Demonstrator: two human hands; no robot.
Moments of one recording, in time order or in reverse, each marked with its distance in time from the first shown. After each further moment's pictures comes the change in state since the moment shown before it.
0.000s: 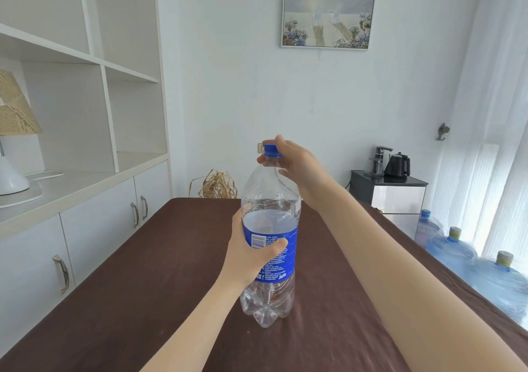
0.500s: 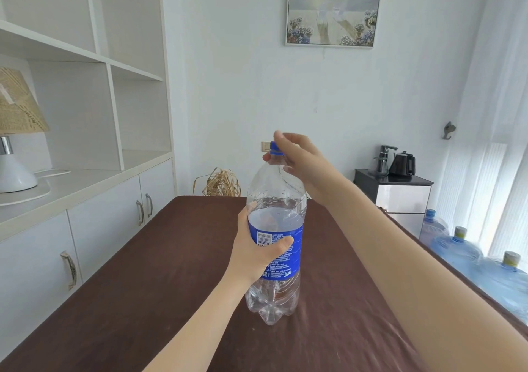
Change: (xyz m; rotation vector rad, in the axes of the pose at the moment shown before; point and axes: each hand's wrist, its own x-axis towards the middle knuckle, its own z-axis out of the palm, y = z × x) left_hand 0.000 -0.001 -0.001 -0.006 0.002 -0.012; right_hand 0.007 0.004 -0.001 0.013 -0.001 0.006
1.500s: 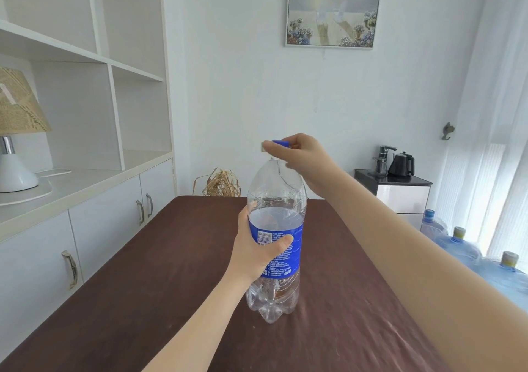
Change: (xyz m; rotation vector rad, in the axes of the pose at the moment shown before) left_hand 0.000 0.002 0.001 0.009 -0.001 0.014; right_hand -0.002 -0.014 0.002 -0.175 0.092 -0.010
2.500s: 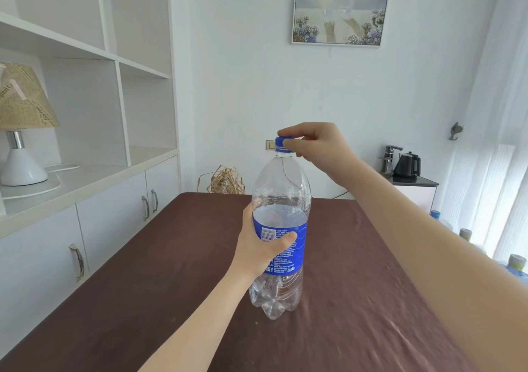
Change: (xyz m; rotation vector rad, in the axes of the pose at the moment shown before) left_hand 0.002 -0.003 0.000 0.009 0.003 -0.016; right_hand -0.003 -0.014 -0.020 -0.183 0.012 -0.218
